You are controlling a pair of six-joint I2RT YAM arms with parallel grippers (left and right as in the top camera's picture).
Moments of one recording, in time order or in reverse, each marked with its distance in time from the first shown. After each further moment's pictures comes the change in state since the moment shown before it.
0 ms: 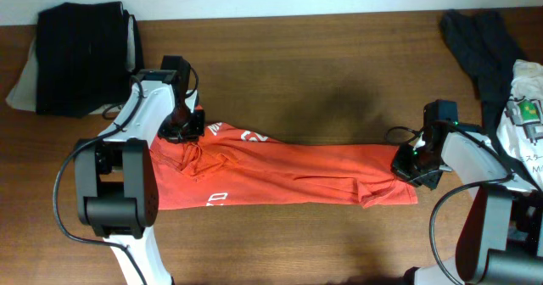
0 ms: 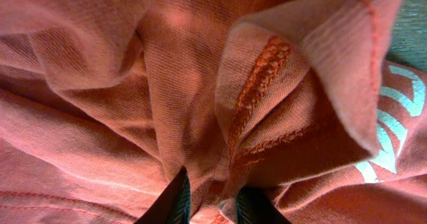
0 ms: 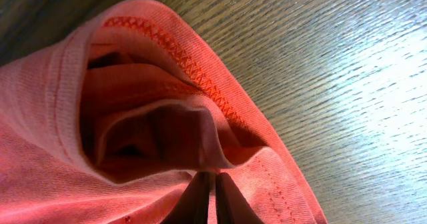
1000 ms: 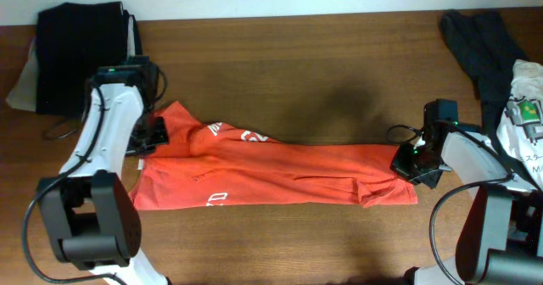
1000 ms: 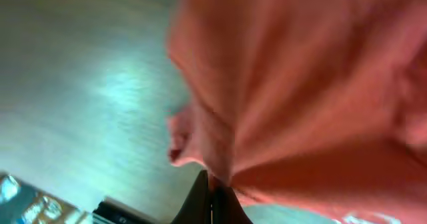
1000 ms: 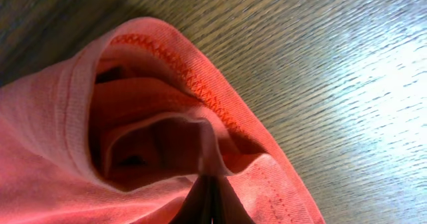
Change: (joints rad) left arm 0.111 -0.192 0.002 -0.320 -0.294 -0.214; right arm 0.000 0.000 0.000 0.020 0.013 0.019
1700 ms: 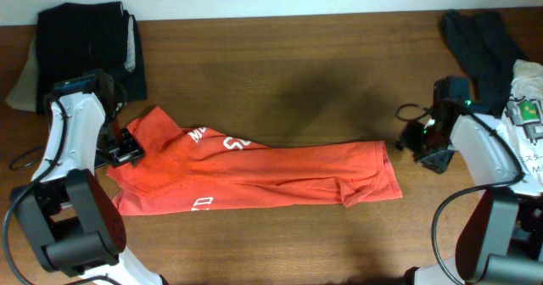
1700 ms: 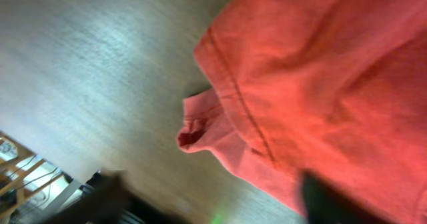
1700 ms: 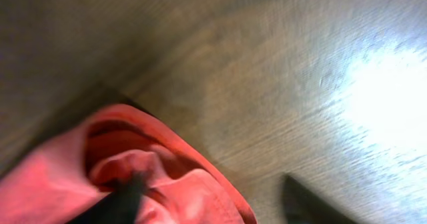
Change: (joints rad) left arm 0.196 0.000 -0.051 -0.010 0.016 -0.067; right arm -0.002 0.003 0.211 -0.148 0.053 0.016
